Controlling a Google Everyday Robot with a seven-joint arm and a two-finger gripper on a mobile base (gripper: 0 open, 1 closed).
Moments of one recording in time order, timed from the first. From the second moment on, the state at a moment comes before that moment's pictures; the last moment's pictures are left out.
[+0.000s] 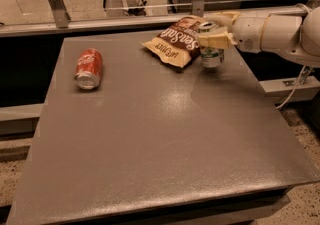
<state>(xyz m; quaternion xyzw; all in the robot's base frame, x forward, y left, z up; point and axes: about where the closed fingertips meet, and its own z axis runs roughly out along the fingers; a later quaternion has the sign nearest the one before) 0.676 -0.156 0.941 -0.44 0.64 0.17 0.61</state>
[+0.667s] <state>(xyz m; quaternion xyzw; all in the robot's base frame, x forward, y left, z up) 0.689 -0.166 0.941 -0.41 0.61 0.21 0.64</state>
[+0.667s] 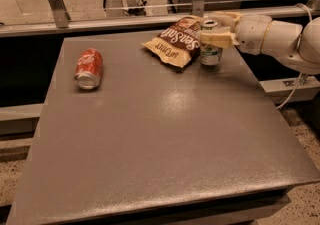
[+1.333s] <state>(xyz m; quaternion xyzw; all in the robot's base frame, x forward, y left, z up) 0.692 -0.163 0.934 -0.41 0.59 0.23 0.66</state>
